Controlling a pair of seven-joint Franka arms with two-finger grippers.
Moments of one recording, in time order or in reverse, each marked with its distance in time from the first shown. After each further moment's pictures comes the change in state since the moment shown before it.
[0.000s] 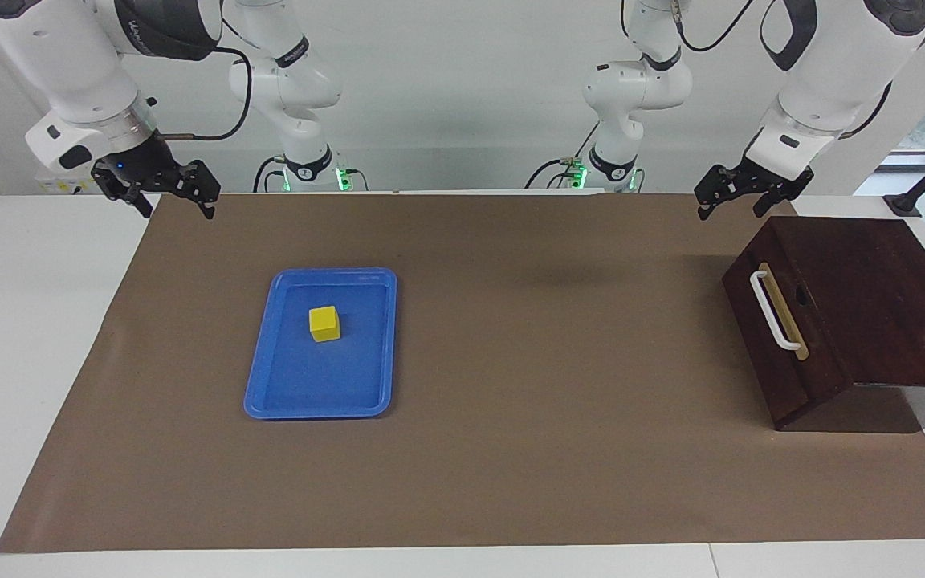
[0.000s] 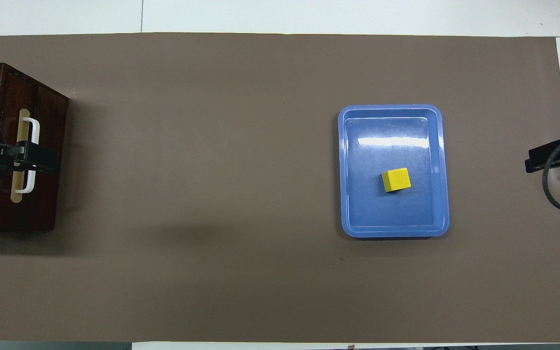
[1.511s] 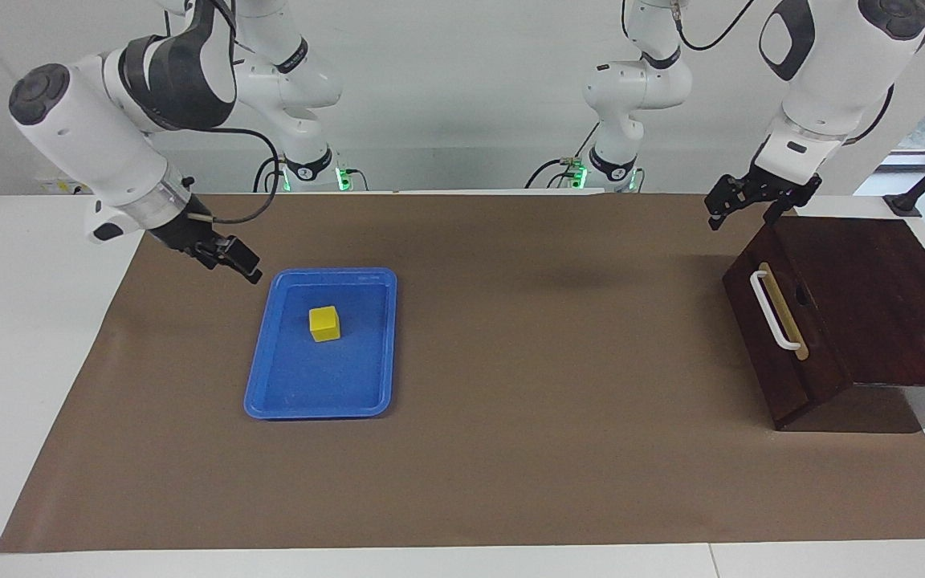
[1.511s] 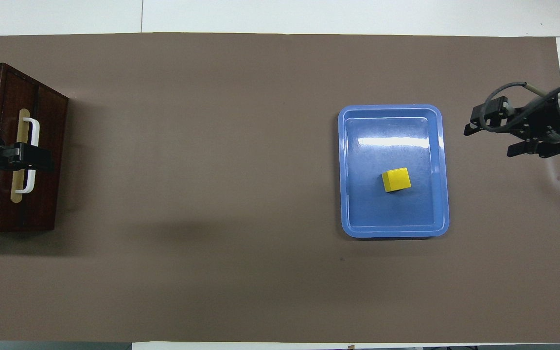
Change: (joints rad) left arm 0.001 -0.045 0.016 -0.085 0.028 0.101 0.000; right arm 0.021 0.113 0.001 0.000 0.171 0.146 0.284
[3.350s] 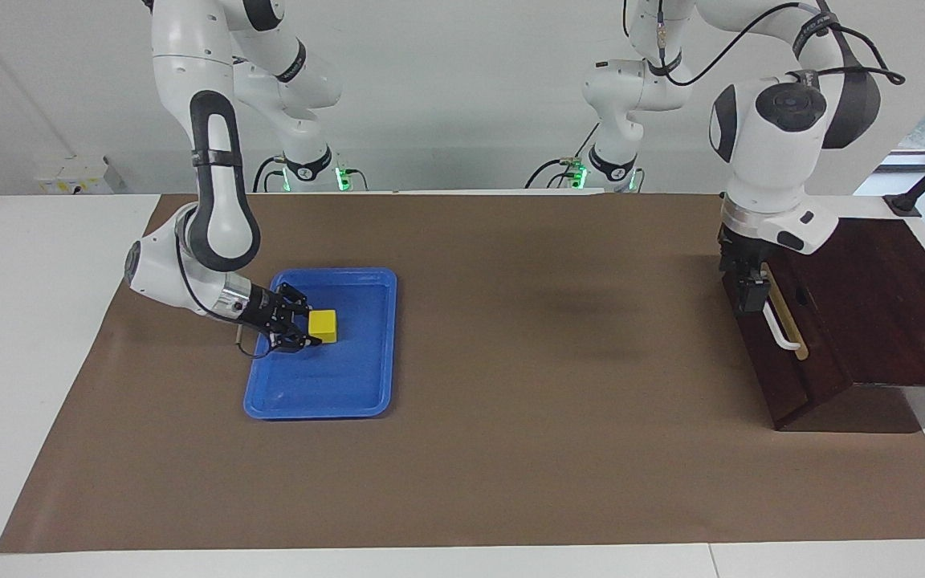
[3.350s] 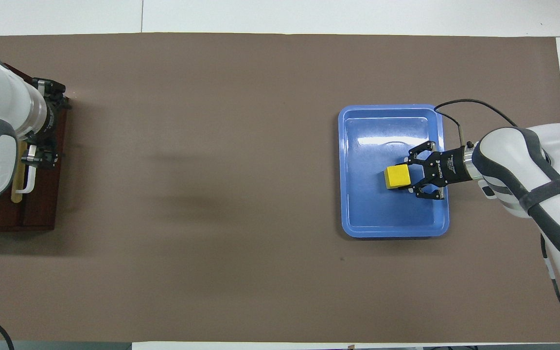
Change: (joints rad) left arm -0.154 0.159 0.032 0.018 0.147 0.237 -1.523; right arm -0.020 0.233 -0.013 -0.456 0.660 0.414 0.667
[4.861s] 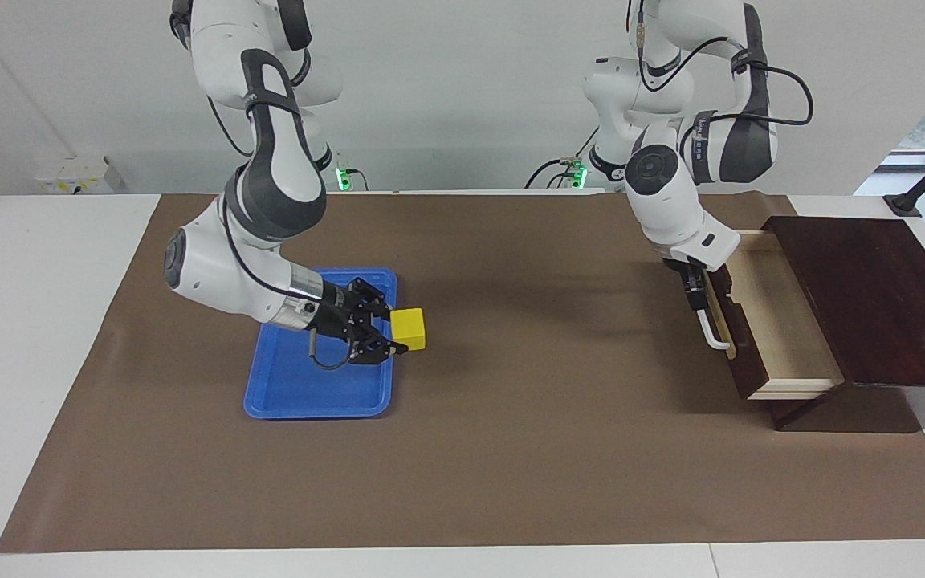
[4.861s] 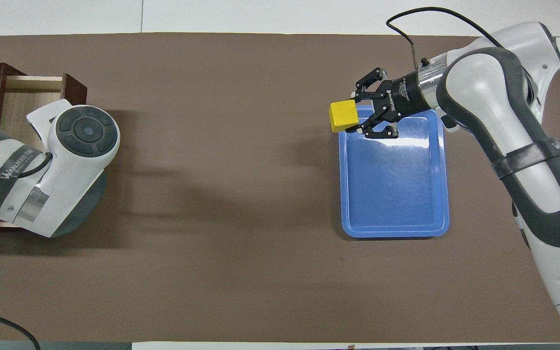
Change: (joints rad) left arm -0.118 -0.003 0.039 -0.283 0.446 0.028 -0.293; right arm 0.167 0.148 0.017 0.546 0.007 -0.209 0.350
